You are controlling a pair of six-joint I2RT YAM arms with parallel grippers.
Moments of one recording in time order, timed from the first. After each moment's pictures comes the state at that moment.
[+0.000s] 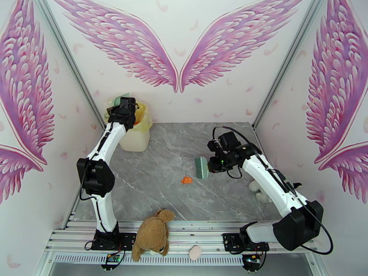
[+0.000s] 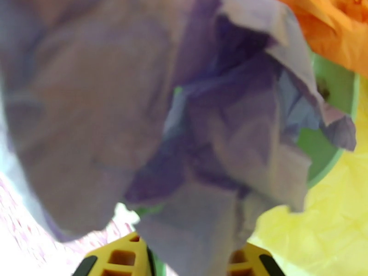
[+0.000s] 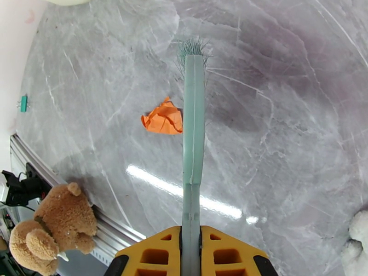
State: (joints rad) left arm -0.15 2.00 2.01 -0.57 -1.01 1.25; right arm 0.34 1.39 1.31 -1.09 -0.28 0.14
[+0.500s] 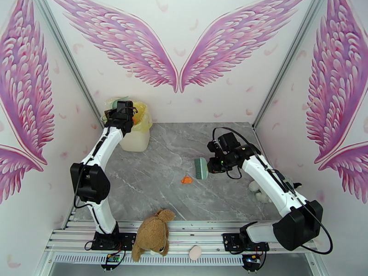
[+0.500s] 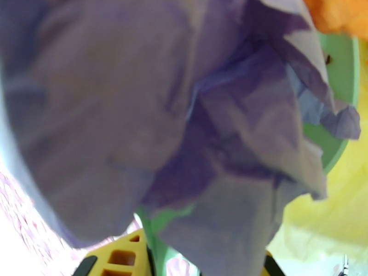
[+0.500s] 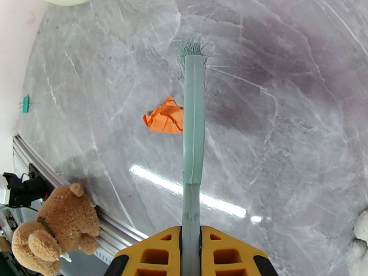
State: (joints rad) left arm -0.15 1.87 1.83 -0.48 -0.99 1.33; right arm 0.34 1.38 1.29 -1.08 -0.29 0.16
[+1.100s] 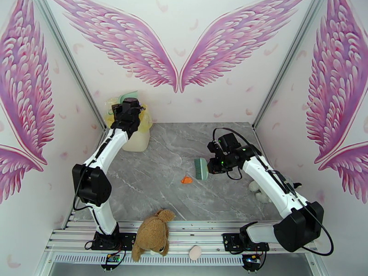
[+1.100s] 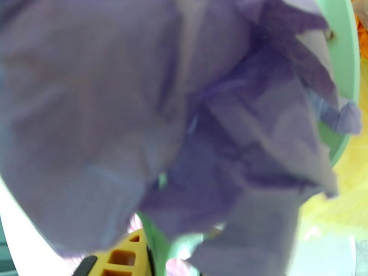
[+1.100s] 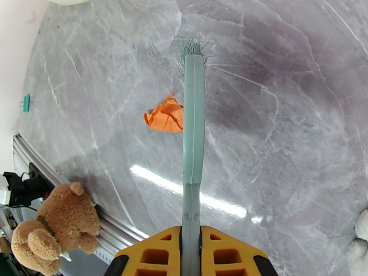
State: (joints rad) left arm -0.23 1.86 1.77 -0.25 -1.02 1.52; right arm 0.34 1.37 1.28 -1.07 -0.29 0.16
